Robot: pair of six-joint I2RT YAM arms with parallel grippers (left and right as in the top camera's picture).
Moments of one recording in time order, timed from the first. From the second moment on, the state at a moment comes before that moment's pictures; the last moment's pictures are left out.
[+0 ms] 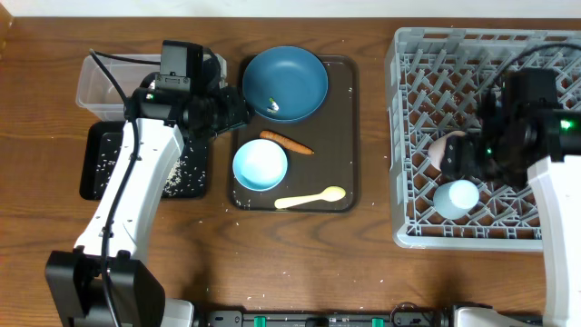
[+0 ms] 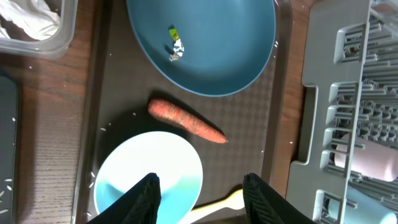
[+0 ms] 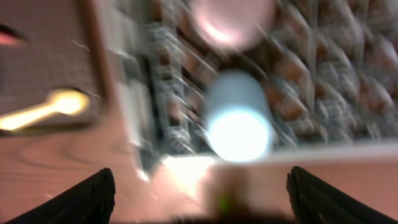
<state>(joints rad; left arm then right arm) -0.12 1.61 1.39 -0.83 0.38 -0.42 -0.03 1.41 1.46 -1.37 -0.09 0.12</state>
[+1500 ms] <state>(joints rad) 0.00 1.49 1.41 -1.00 0.01 -0.36 0.69 2.09 1.49 -0.56 -0.25 0.55</state>
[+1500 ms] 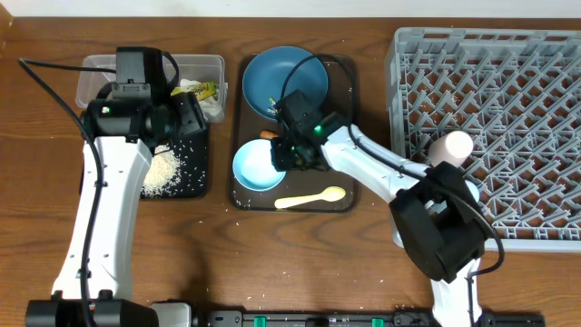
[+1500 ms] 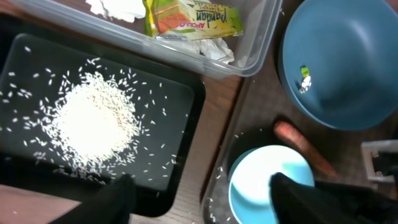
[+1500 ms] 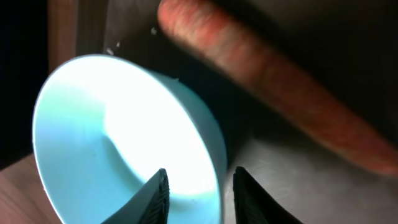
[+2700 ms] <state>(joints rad) 0.00 1.49 1.41 -1.00 0.01 -0.36 0.45 1.68 1.51 -0.50 1.21 0.37</state>
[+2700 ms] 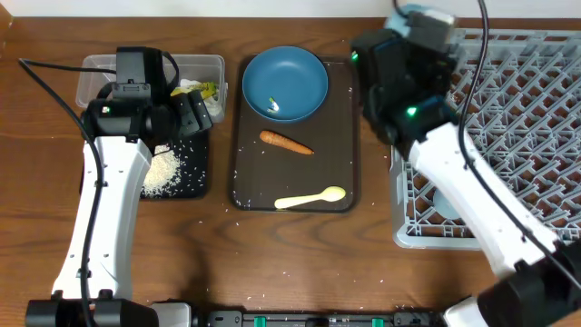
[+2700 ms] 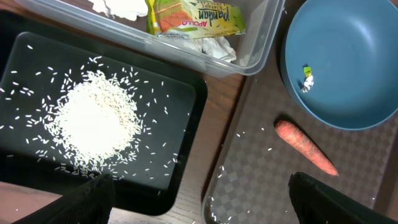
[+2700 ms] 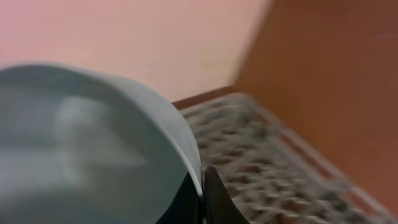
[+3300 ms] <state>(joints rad) 0.00 1.49 1.41 -1.00 0.01 -0.36 0.06 2.01 1.50 -0.01 1.34 -0.03</state>
